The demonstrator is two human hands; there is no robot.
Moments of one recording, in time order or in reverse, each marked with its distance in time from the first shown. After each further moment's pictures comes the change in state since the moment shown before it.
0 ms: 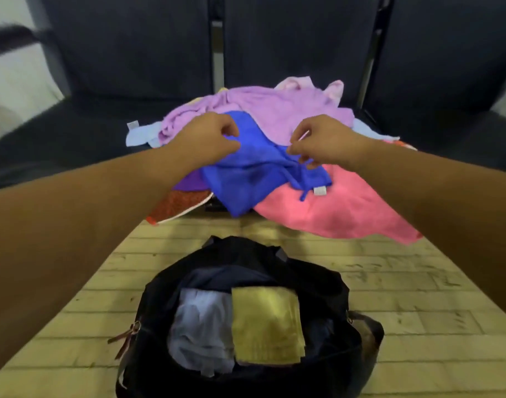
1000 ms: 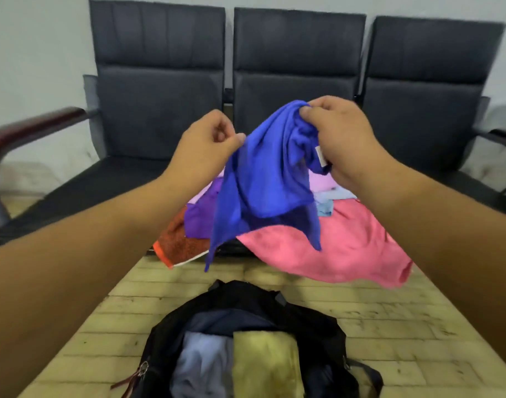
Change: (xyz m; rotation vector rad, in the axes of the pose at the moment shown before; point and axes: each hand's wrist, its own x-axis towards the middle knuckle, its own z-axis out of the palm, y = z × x) left_hand -0.047 0.070 -0.104 -0.472 0.392 0.097; right_hand -0.092 -0.119 -0.082 0.620 0.443 -0.225
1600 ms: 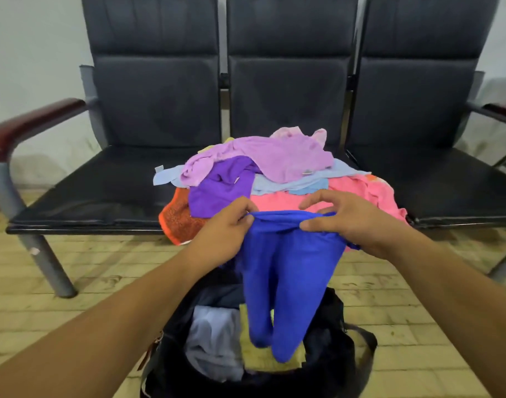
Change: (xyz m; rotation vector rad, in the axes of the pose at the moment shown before) left_hand -0.135 -0.018 0.028 -0.077 -0.442 -0.207; right_hand -0.110 0.072 -0.048 -0.199 -0.494 0.377
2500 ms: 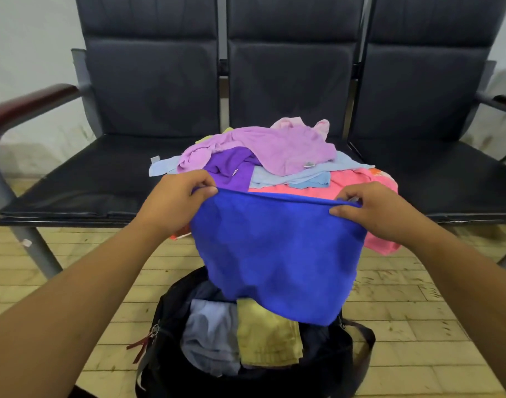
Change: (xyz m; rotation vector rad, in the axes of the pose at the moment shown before) left_hand 0.020 -0.019 -0.062 0.423 0.216 -0.010; right_hand 0.015 0.031 -0.040 -0.525 0.195 -0.108
